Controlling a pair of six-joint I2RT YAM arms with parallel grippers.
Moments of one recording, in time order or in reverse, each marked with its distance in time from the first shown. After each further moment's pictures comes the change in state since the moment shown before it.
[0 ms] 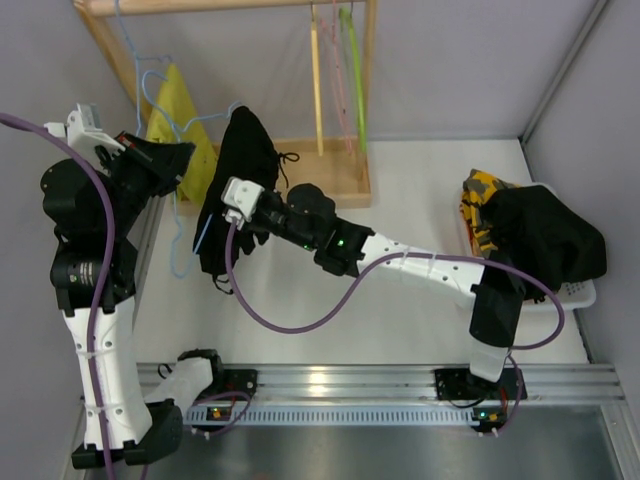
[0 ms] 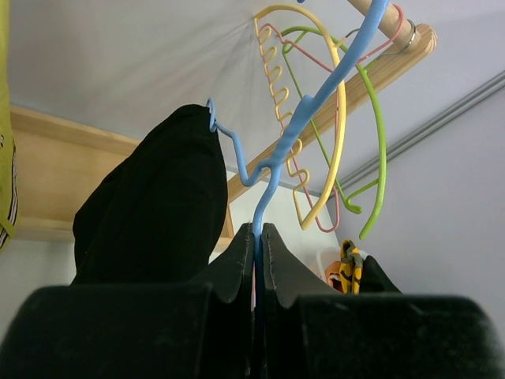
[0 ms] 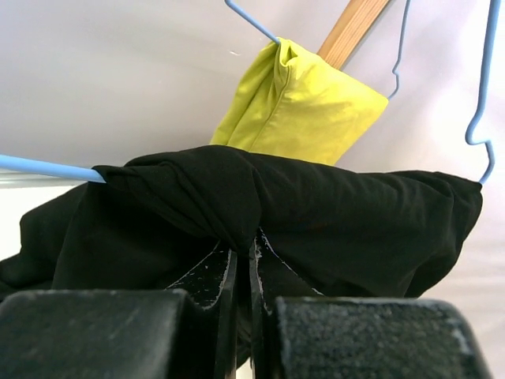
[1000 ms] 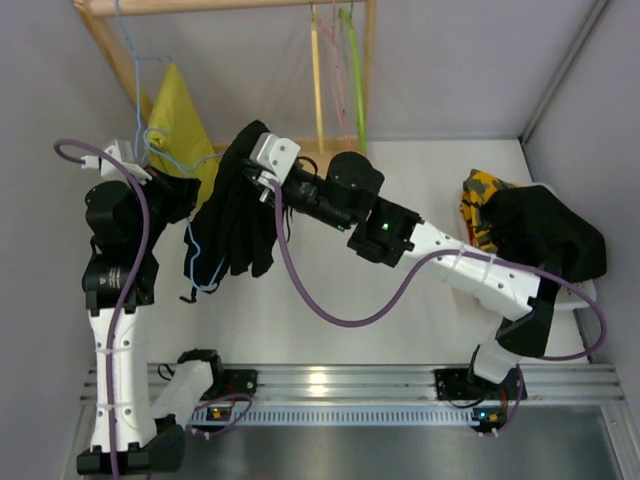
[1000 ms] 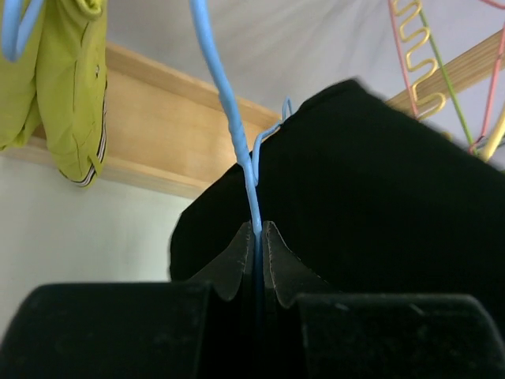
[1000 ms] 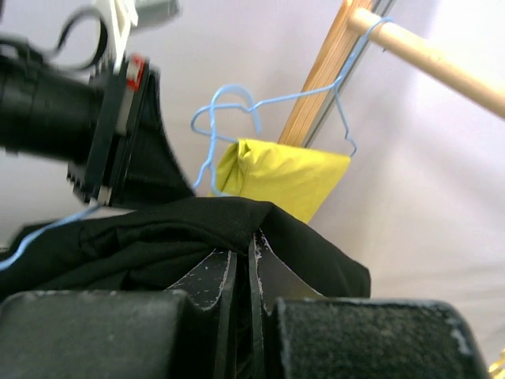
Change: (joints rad) left arm 0.000 -0.106 -0.330 0.048 -0.133 0.107; right arm -0.002 -0.158 0.153 -0.184 -0.057 0.105
